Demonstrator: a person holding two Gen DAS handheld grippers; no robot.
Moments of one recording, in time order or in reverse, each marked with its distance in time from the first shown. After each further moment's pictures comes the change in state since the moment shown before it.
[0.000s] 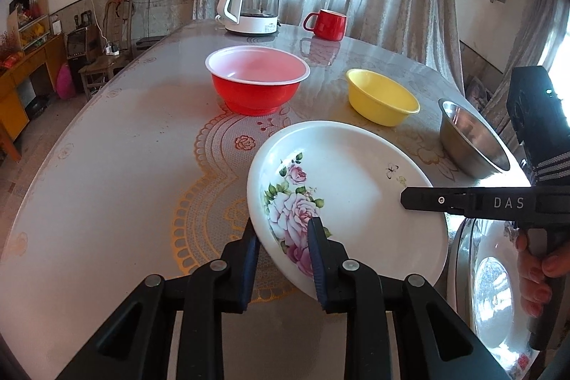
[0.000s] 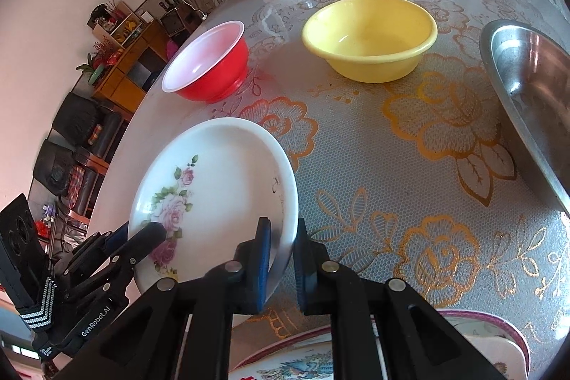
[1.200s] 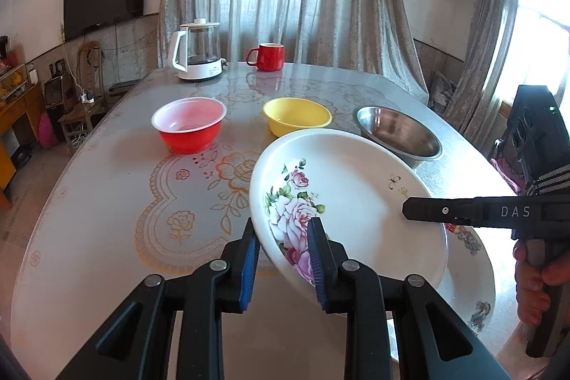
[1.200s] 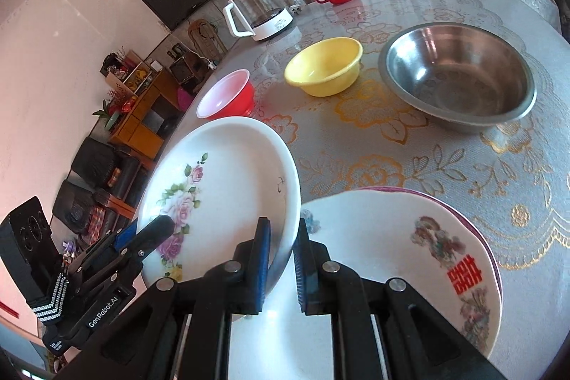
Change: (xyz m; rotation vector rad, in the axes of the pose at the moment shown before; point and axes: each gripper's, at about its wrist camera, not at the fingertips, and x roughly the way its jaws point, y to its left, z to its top) left arm -0.079 -0.080 -0.025 0.153 -0.114 -0.085; right arm -0.089 -0.024 -0.068 0.101 -0.194 0.068
